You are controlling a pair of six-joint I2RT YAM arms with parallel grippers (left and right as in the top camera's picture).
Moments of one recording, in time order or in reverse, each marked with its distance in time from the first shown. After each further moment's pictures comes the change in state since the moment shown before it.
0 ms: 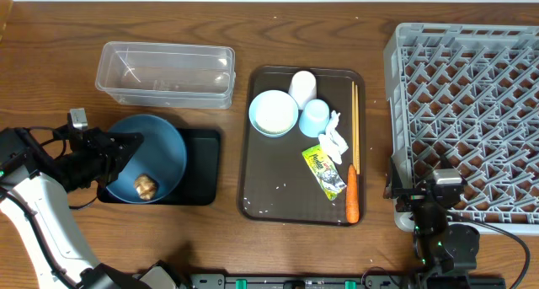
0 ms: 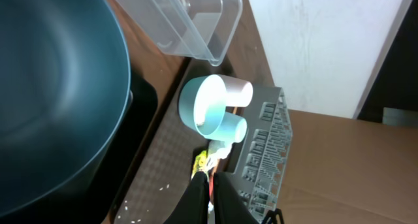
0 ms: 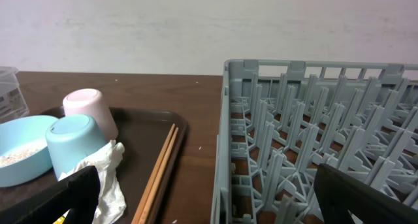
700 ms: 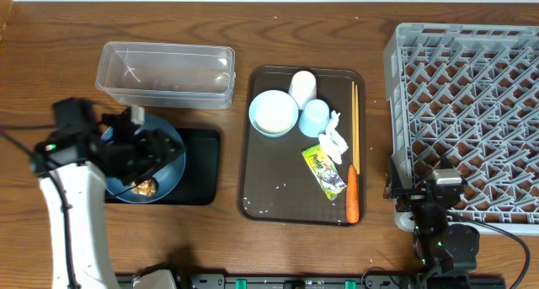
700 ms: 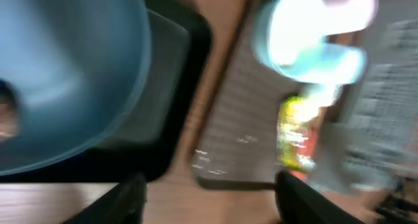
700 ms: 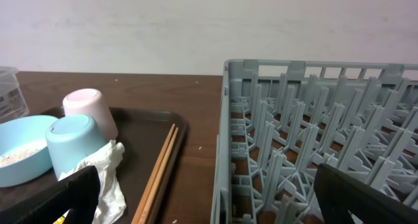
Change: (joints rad) left arm -0.393 -0.055 0.046 -0.083 -0.465 0.007; right arm 0.000 0.000 0.000 0.000 0.000 0.000
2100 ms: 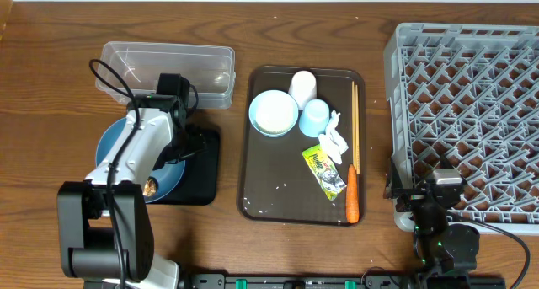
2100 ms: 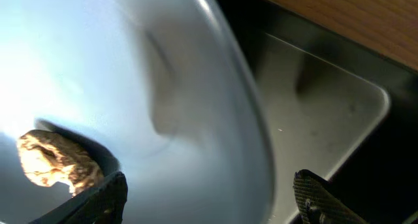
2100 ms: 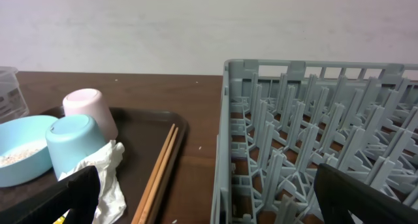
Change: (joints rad) left arm -0.380 0.424 0.005 0.231 -0.701 -0.293; right arm 0.000 0.000 0.000 0.000 0.000 0.000
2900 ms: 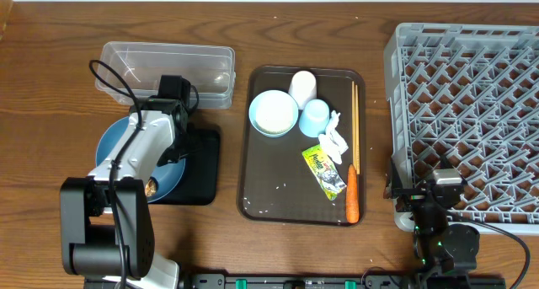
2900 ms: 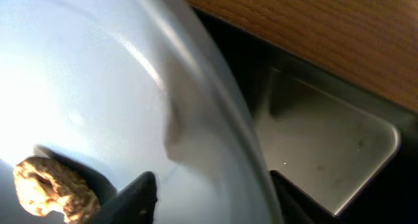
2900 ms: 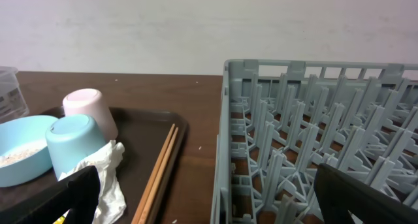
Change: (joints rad) left arm 0.000 0.011 -0.036 0.099 -0.036 -0.009; right arm 0.000 0.000 0.000 0.000 0.000 0.000
